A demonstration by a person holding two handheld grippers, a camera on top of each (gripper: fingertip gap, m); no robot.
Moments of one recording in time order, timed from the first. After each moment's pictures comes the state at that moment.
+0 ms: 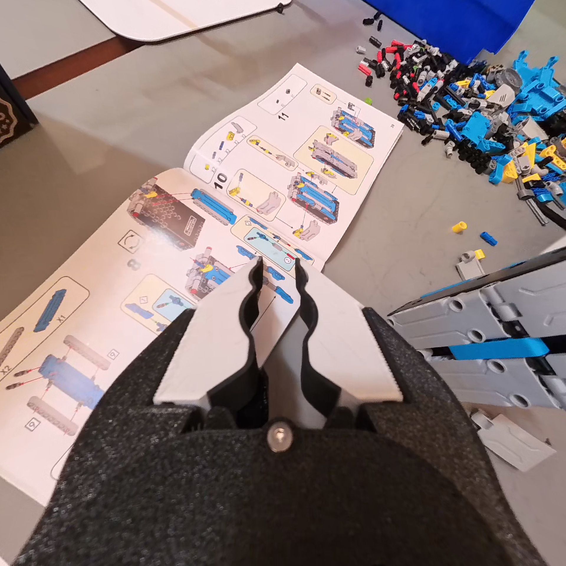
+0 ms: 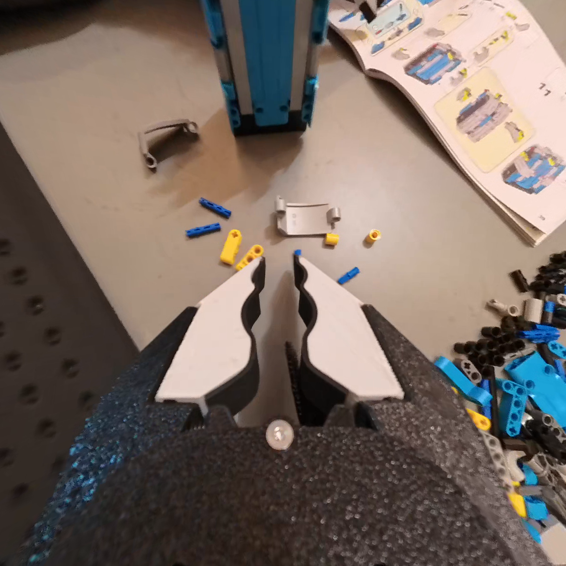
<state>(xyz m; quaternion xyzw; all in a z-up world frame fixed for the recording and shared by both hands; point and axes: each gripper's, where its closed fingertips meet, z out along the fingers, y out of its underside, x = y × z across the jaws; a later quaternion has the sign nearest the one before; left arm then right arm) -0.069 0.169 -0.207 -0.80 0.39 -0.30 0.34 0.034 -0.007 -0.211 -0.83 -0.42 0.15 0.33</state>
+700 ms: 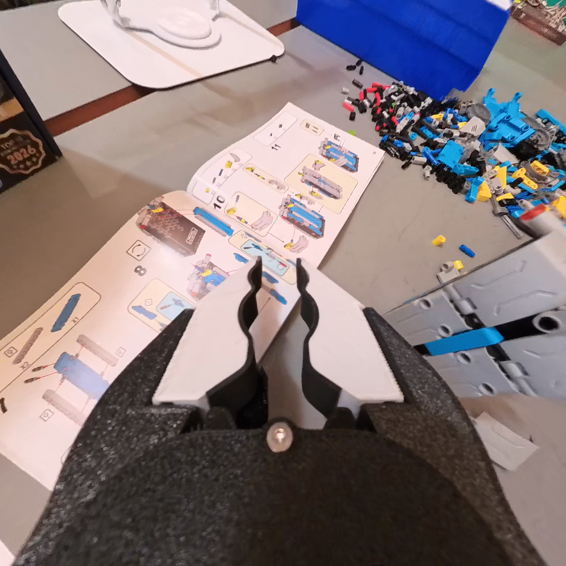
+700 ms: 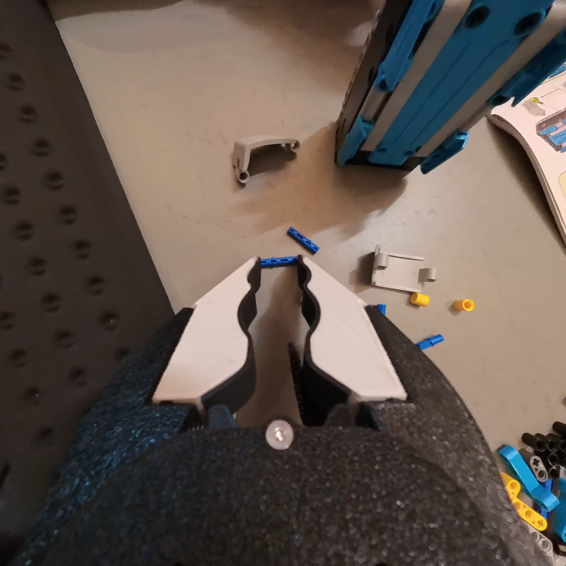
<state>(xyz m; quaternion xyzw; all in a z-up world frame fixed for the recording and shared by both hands) -0.069 0.166 -0.189 -0.78 0.38 -0.32 0.38 -0.020 -0.038 -0.221 -0.80 -0.51 0.16 0.29</state>
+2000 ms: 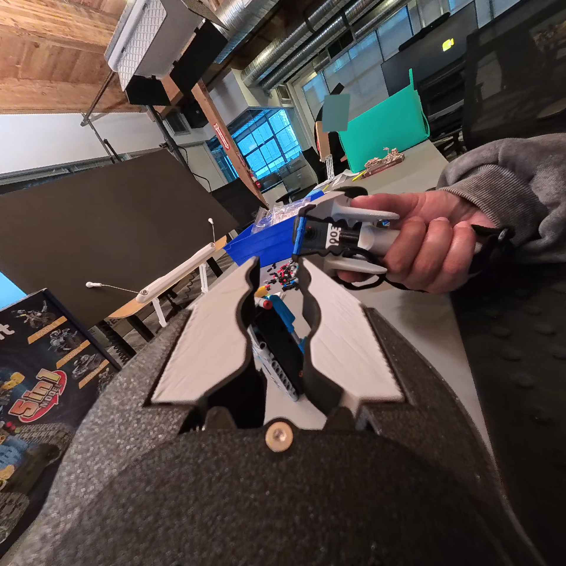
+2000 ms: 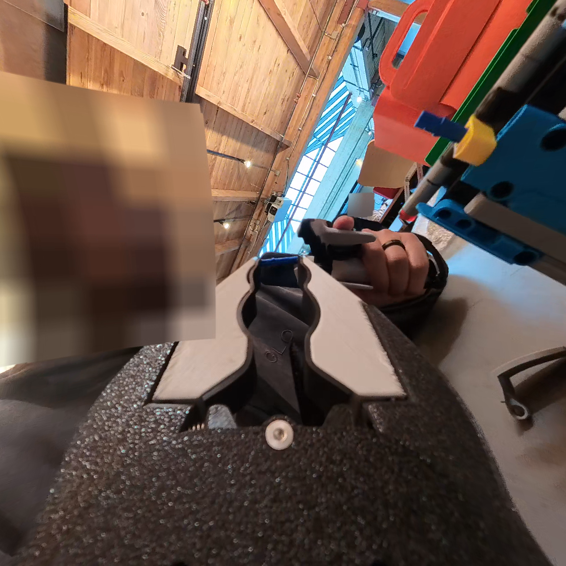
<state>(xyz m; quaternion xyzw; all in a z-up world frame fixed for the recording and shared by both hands) -0.087 -0.028 -0.069 -0.42 0.50 -0.28 0.70 -0.085 -0.037 -0.063 -0.52 -0.08 0.82 0.21</state>
